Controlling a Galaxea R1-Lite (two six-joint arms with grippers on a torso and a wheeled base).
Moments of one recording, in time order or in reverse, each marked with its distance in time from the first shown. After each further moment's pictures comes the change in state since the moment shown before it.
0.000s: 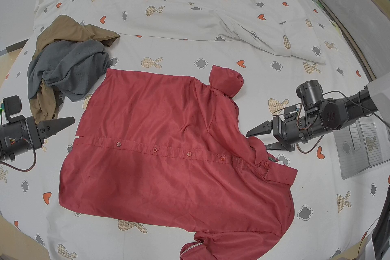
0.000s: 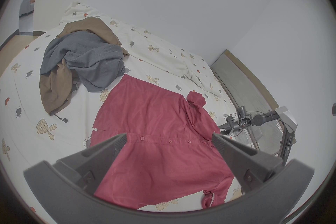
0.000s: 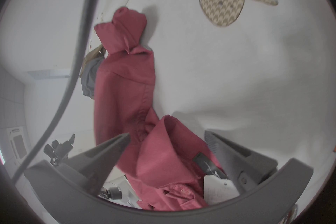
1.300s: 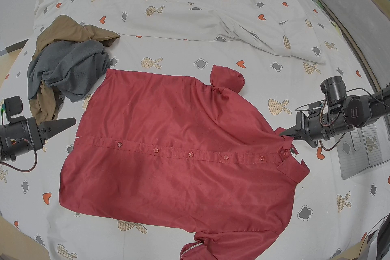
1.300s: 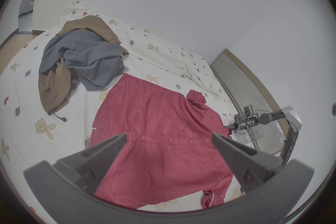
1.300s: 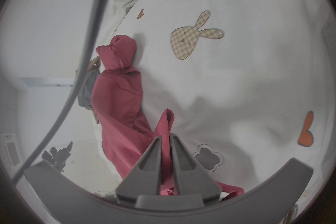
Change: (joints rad) left arm -0.006 0.005 0.002 0.000 0.000 0.000; right arm -0.103 -0.149 0.126 0.002 -0.082 -0.005
